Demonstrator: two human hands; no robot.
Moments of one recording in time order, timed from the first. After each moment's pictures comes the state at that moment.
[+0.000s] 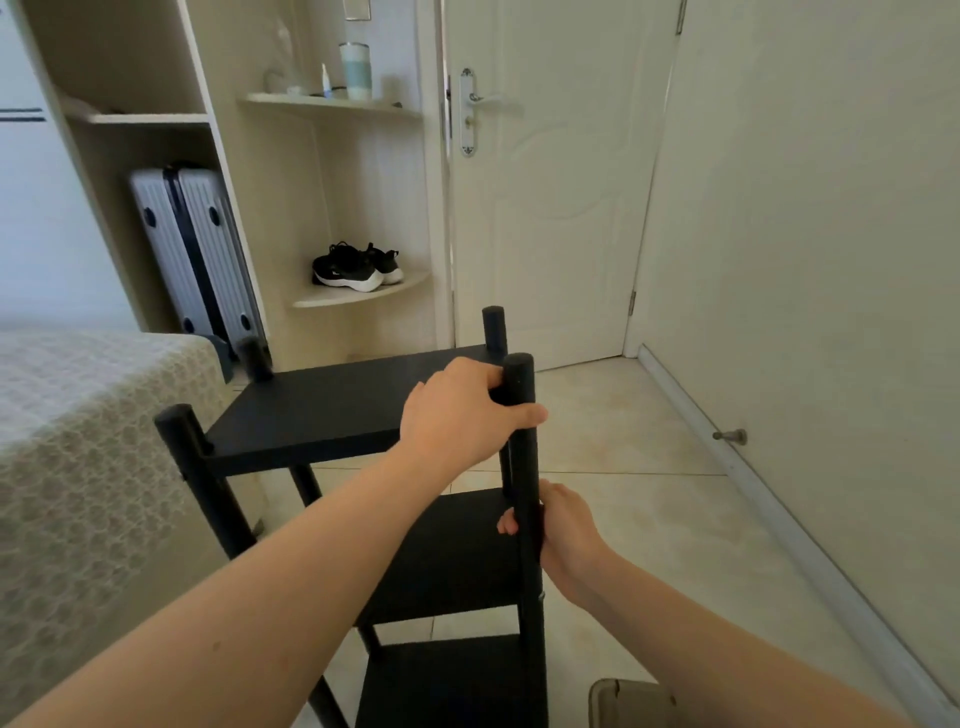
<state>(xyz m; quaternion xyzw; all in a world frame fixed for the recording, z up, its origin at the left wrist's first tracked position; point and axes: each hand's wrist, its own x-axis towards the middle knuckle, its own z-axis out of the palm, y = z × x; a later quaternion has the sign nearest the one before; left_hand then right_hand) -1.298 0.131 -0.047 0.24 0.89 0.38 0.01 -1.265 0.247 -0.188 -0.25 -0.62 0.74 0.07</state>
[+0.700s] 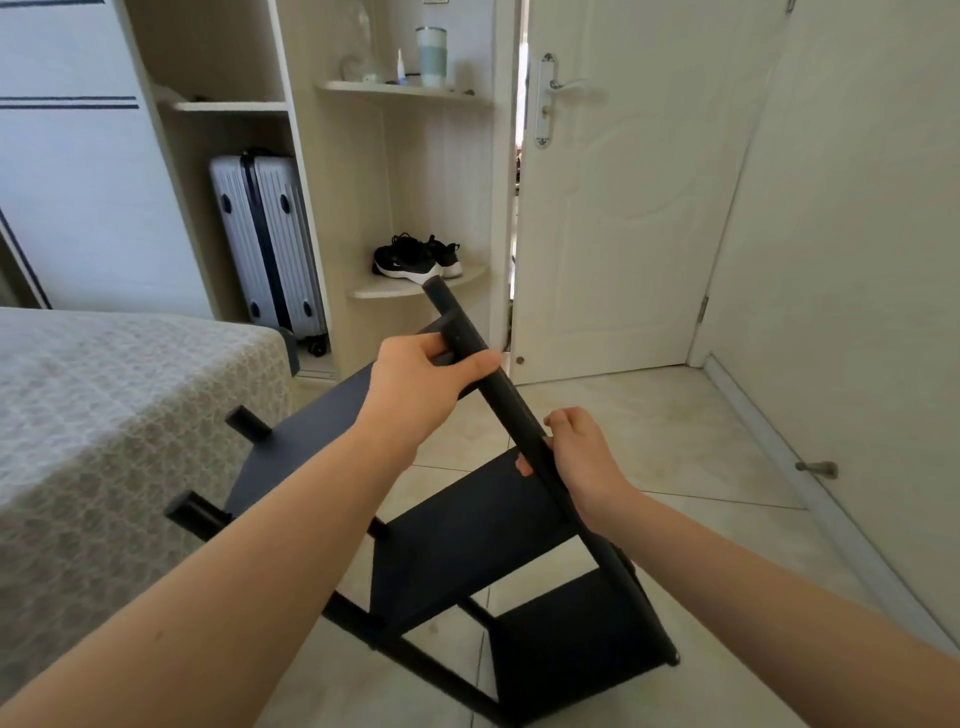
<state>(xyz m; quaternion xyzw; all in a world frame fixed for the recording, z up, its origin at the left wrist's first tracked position) -1.389 0.051 -0.036 0.13 0.78 0.61 -0.05 -1.366 0.218 -0.123 -0.15 -0.76 0.62 0.11</state>
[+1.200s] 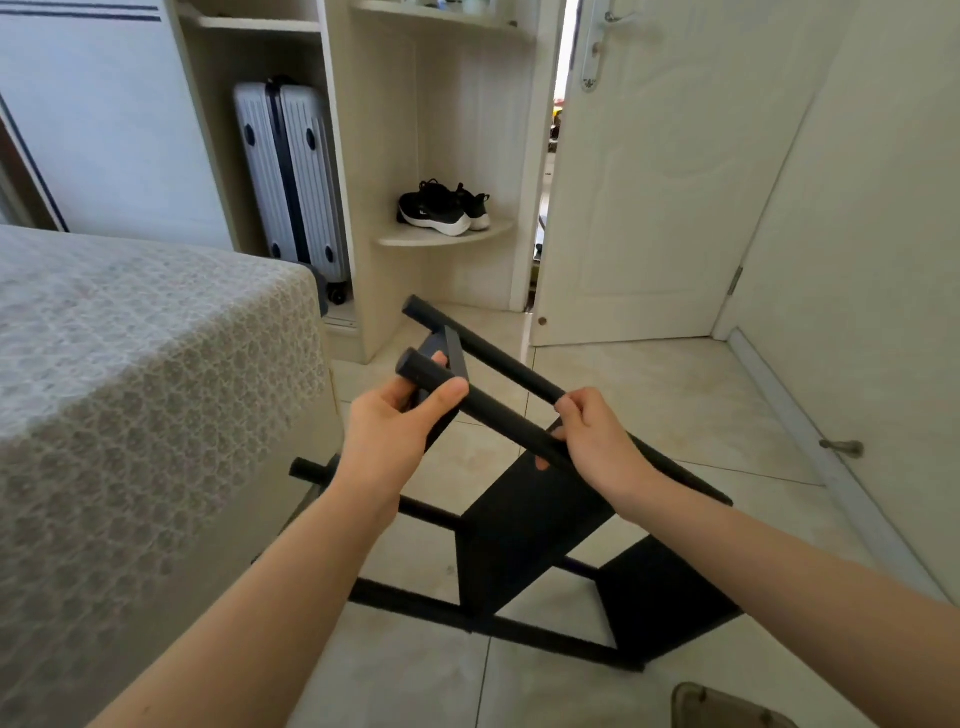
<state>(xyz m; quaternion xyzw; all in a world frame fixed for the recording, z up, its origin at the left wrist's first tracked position) -1.373 -0.017 -0.133 0.07 0.69 0.72 -0.02 -1.357 0.185 -0.147 -0.10 -0.85 0.50 0.07</state>
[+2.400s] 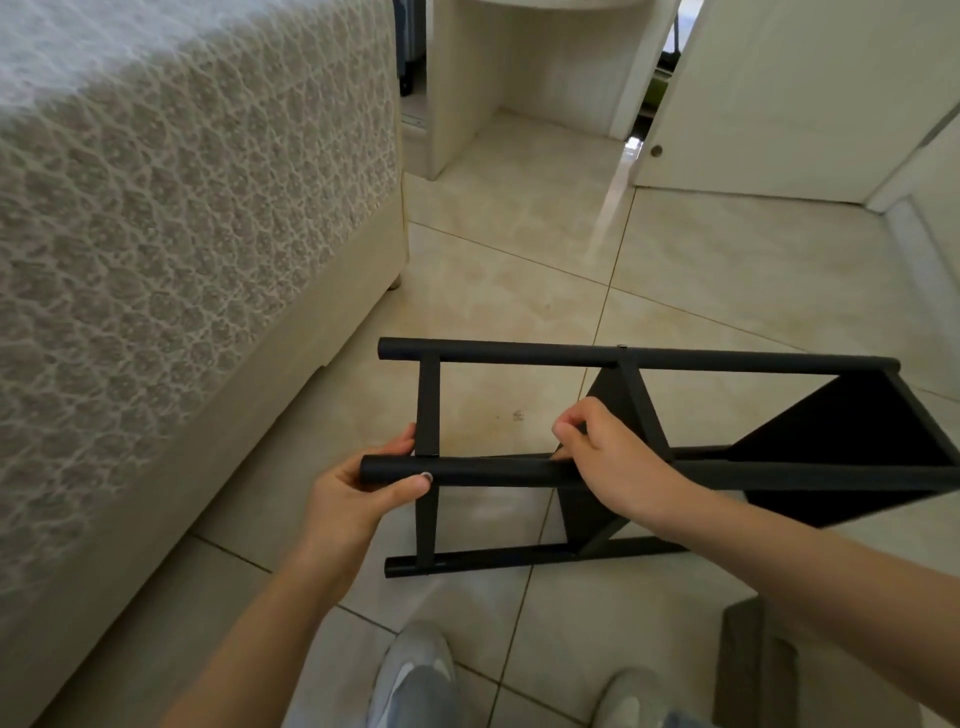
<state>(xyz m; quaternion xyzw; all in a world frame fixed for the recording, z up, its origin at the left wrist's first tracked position) -1.308 -0.150 -0.379 -0.11 0.60 0.79 0.10 -1.337 0.104 -0.308 -0.06 -0.90 0.40 -0.19</state>
